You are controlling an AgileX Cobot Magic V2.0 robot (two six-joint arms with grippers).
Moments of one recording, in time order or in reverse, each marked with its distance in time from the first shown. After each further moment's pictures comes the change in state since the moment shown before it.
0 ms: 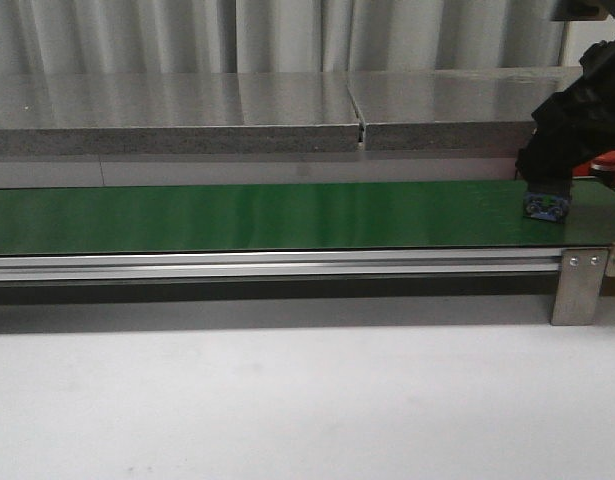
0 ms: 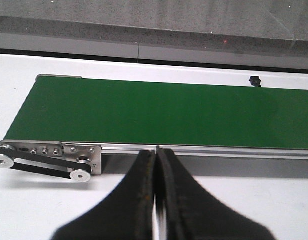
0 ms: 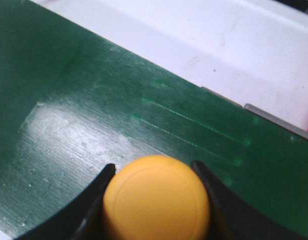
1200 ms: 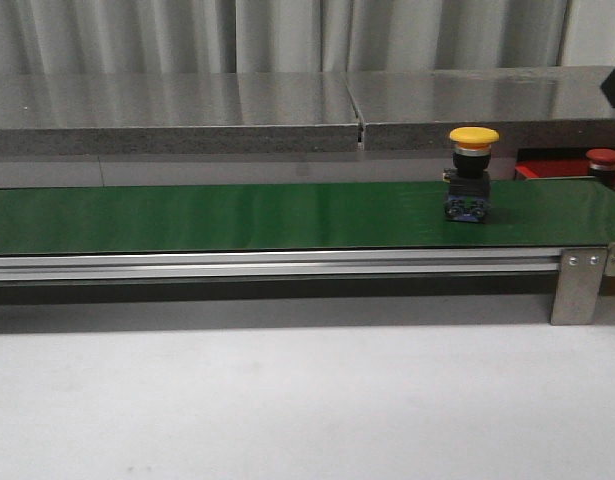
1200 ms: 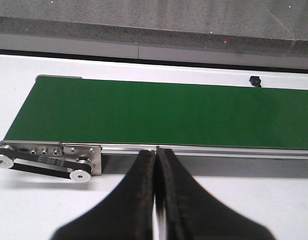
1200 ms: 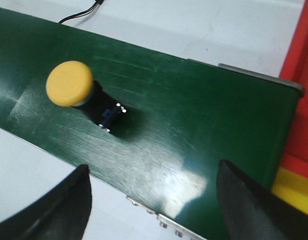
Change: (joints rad) left arm 0.000 0.000 0.000 0.004 0.000 0.000; right arm -0.207 -0.192 -0.004 0.007 0.341 0.104
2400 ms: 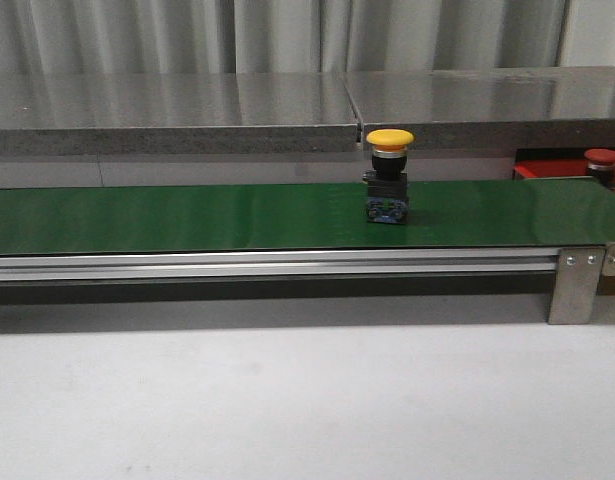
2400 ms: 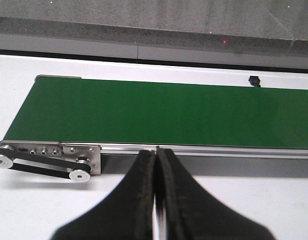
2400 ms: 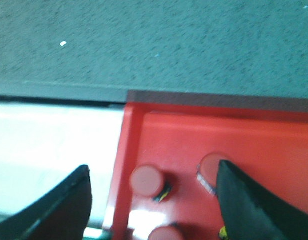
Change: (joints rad) left arm 0.000 0.000 0.000 0.000 0.000 0.000; right arm -0.130 0.583 -1.042 -0.300 0.203 0.509
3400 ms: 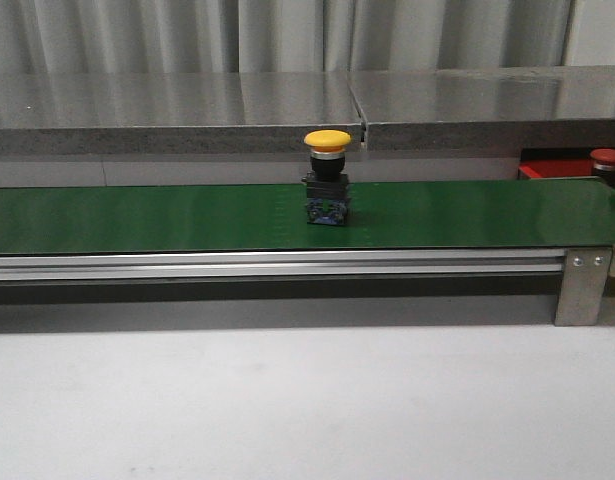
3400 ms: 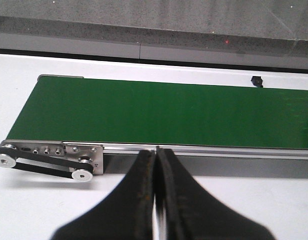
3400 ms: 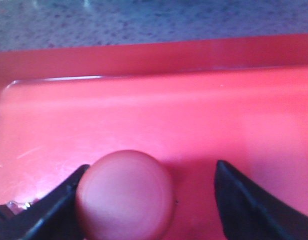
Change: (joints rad) left arm 0.000 0.000 0.000 0.000 0.000 0.000; right arm 0.011 0.256 0.200 -0.094 -0.506 0.012
